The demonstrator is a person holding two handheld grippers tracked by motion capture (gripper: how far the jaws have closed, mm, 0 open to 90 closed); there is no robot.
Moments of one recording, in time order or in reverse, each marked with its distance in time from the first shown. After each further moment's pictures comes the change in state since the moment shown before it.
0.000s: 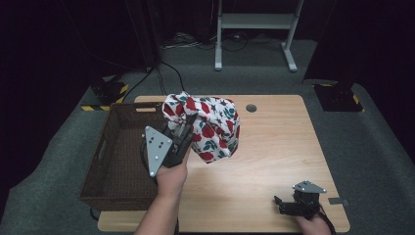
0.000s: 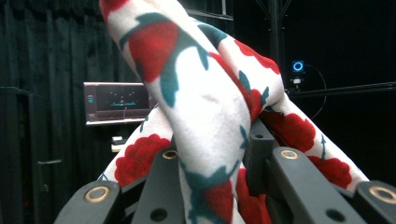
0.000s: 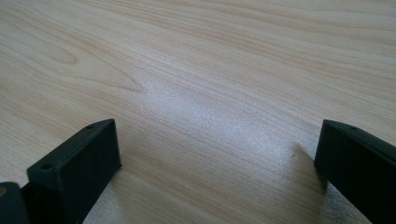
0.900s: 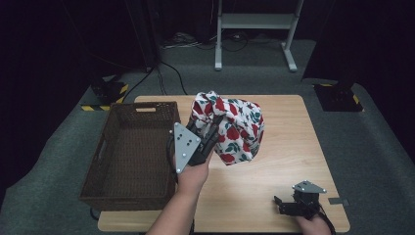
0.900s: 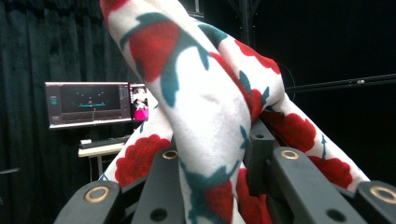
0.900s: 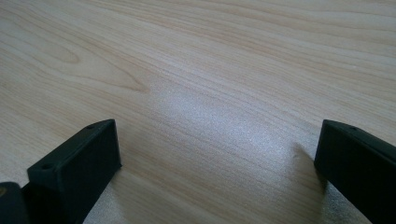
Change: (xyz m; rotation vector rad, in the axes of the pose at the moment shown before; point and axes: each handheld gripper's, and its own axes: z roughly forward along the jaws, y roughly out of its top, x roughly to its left) left arm -0.040 -0.003 0.026 0.008 -0.100 -0.005; right arm 0.000 0.000 0.000 -0.001 0.006 -0.012
